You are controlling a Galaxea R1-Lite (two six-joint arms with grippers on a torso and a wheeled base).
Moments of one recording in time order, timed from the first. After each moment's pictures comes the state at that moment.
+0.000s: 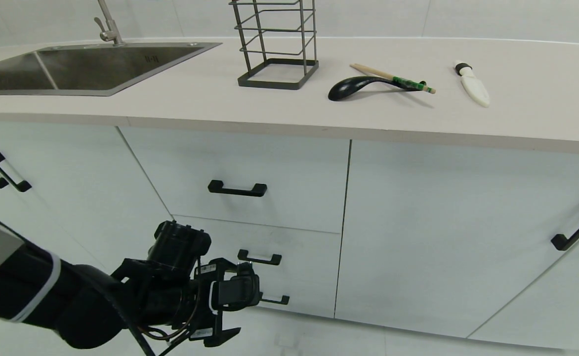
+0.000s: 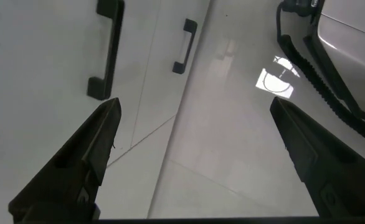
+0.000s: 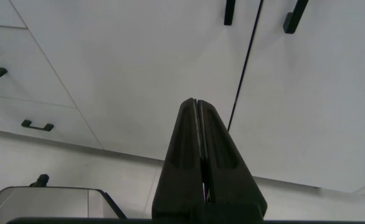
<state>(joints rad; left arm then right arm) -0.42 1.85 -0.63 -0.32 -0.10 1.09 0.00 0.00 0.00 0.00 0.03 -0.01</state>
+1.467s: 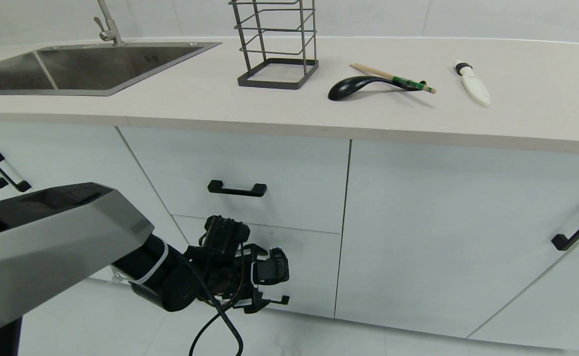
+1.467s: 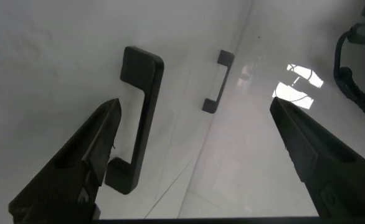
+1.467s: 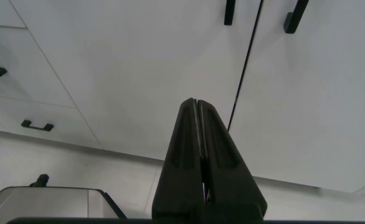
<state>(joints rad) -0.42 2.18 -0.85 -0.50 -0.10 1.10 0.00 0.00 0.00 0.00 0.03 -0.01</state>
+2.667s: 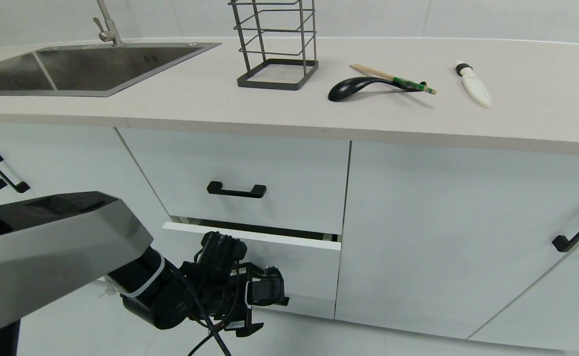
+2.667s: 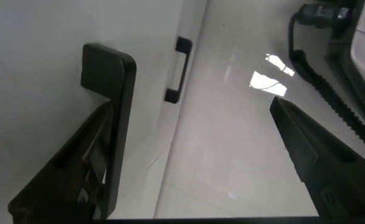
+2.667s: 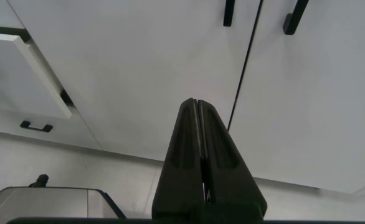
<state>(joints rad) -0.42 2.17 -0.74 -0.49 -0.11 1.10 0.00 0.00 0.00 0.00 0.03 -0.01</state>
